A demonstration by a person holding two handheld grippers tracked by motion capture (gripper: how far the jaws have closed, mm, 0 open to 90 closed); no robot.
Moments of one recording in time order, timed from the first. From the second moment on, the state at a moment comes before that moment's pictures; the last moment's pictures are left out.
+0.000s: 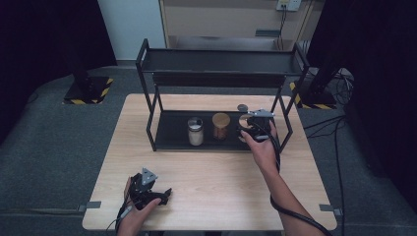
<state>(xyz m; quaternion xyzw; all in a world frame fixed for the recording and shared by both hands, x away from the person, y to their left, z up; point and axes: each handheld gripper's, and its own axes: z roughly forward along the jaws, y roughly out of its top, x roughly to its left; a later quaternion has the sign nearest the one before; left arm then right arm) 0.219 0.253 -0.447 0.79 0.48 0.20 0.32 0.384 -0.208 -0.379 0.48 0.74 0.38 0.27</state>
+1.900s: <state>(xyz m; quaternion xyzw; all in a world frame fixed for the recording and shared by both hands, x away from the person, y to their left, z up) 0.219 0.253 -0.447 0.79 0.48 0.20 0.32 0.427 -0.195 -0.391 0.51 0.73 0.36 0.27</state>
